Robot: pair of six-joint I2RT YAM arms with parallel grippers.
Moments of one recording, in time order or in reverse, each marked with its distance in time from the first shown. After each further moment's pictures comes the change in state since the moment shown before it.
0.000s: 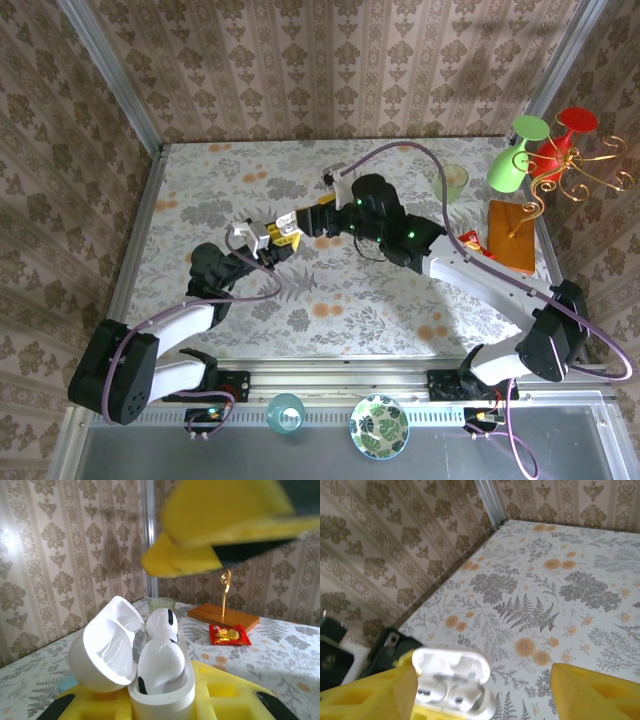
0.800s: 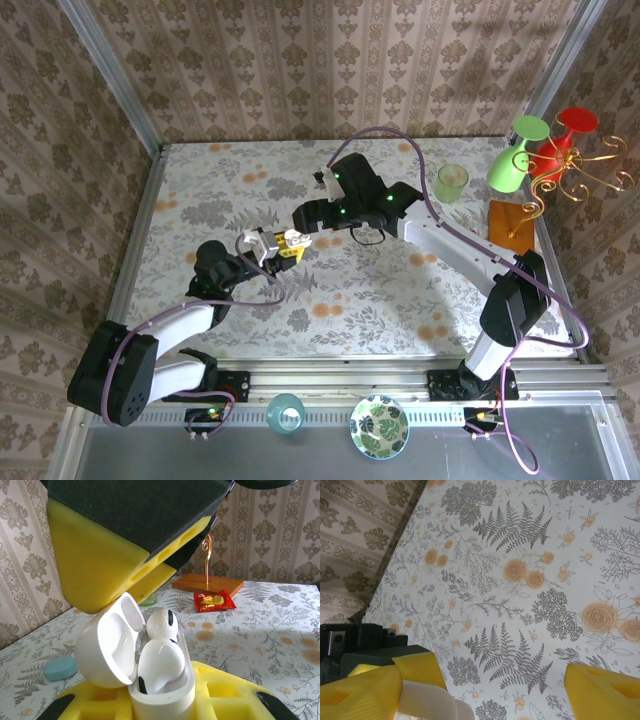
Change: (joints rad) left arm -0.001 -0.005 0.000 -0.147 0.074 0.161; right arm -0.067 0.253 0.294 -0.456 -0.175 0.080
